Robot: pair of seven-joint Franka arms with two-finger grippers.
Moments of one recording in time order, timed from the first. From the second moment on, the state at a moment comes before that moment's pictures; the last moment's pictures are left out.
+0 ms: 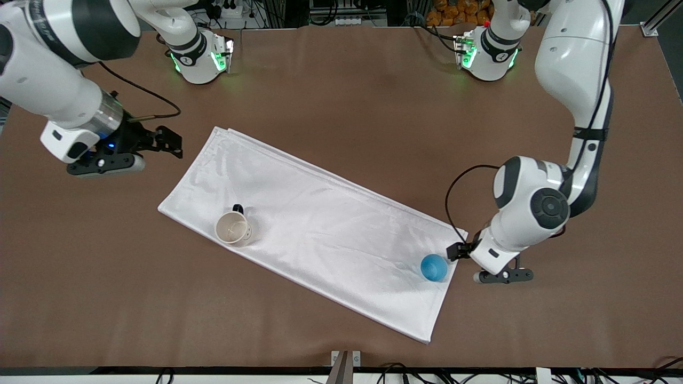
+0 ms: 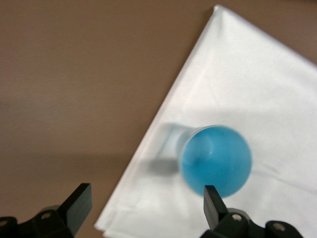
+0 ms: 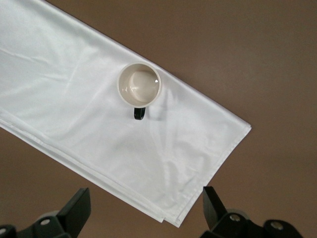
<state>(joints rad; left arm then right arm) -0.26 0.69 -0.05 -1.46 -0.05 2.32 -0.33 0.08 -0.01 0.13 -1.86 0.09 1.84 0.10</state>
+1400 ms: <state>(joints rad) -0.29 0.80 -0.05 -1.45 -0.06 2.55 -0.42 0.18 0.36 0.18 -2.06 -0.06 2.41 0.34</state>
